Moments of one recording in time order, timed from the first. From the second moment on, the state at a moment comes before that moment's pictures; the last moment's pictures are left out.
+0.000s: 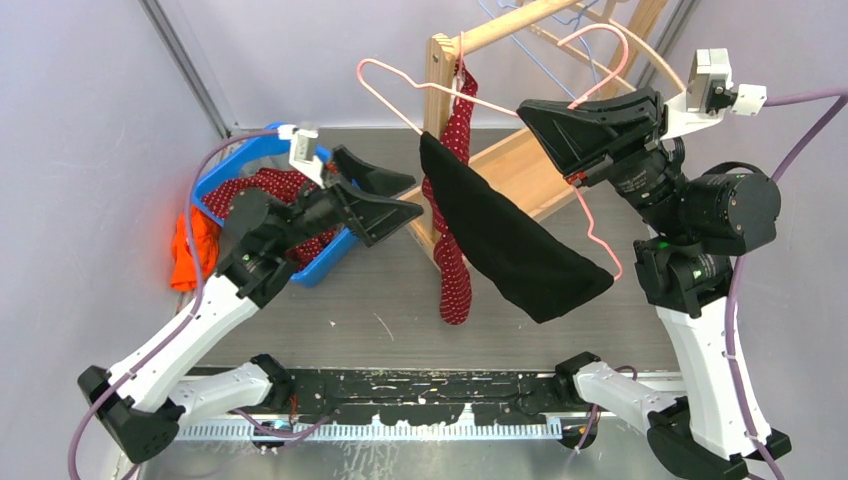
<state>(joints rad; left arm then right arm) -0.67 0.98 1.06 0.36 0.51 -0.76 0.40 0.99 1.61 0.08 -0.51 0.62</state>
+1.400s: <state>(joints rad) -0.81 0.81 1.18 0.08 0.09 -0.31 0.42 1.16 1.59 0.00 -0.29 0.45</state>
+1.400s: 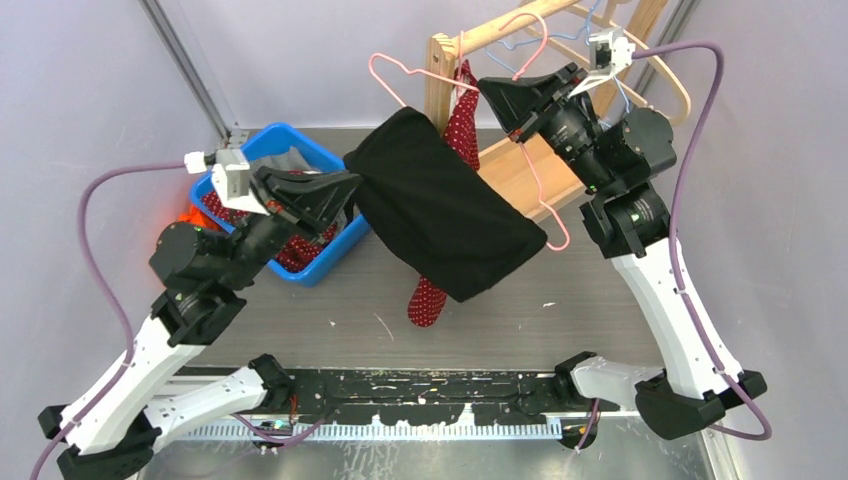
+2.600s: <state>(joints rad) -0.62 1.13 1.52 0.07 -0.83 0.51 0.42 0.84 1.52 -0.16 -0.12 0.16</state>
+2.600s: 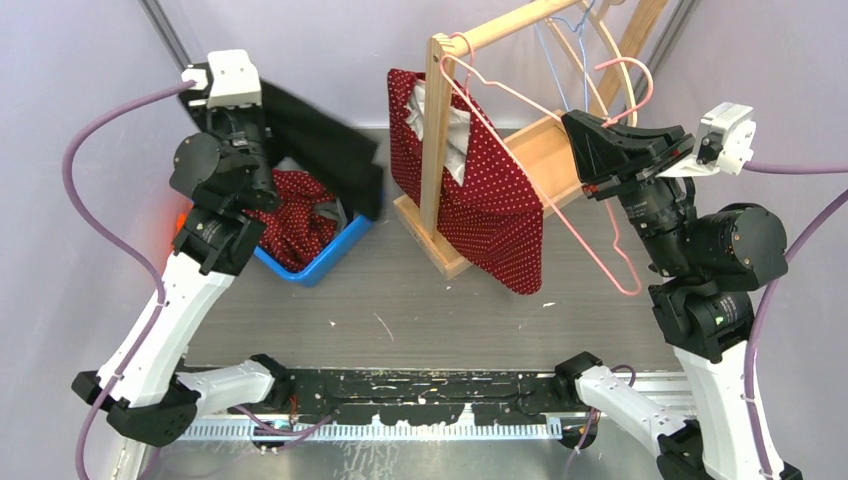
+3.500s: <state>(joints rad) -0.35 1.26 1.22 -0.05 -0.66 0.13 0.41 0.80 1.49 -0.18 0.06 0.04</state>
